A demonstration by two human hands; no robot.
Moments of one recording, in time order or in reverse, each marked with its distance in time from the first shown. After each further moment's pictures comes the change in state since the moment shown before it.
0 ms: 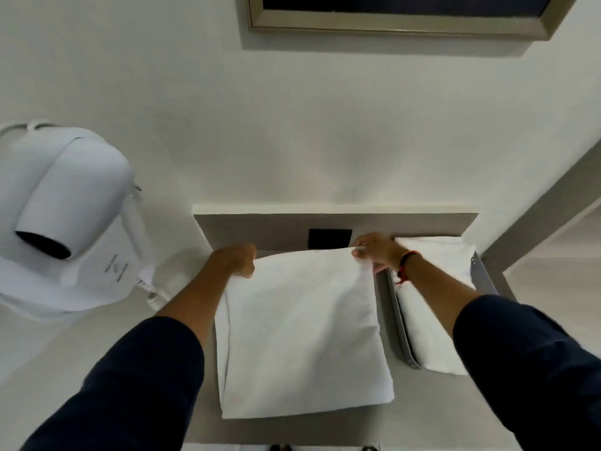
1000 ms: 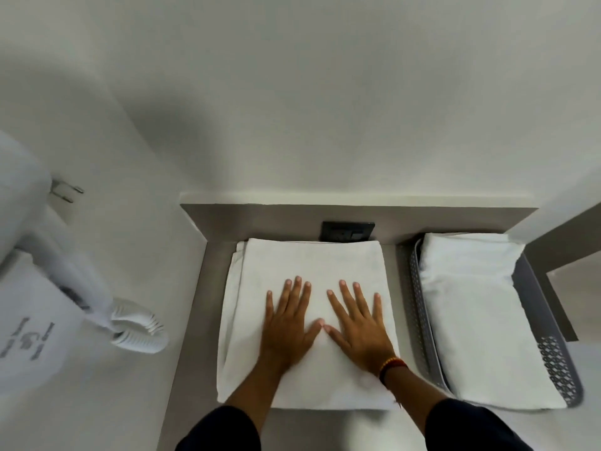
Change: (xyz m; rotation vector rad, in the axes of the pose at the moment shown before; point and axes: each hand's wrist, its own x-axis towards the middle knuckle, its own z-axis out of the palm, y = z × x) left_hand 0.062 0.056 0.218 -0.100 0.429 0.278; right_hand 0.011 0.125 0.179 -0.801 0.135 -0.342
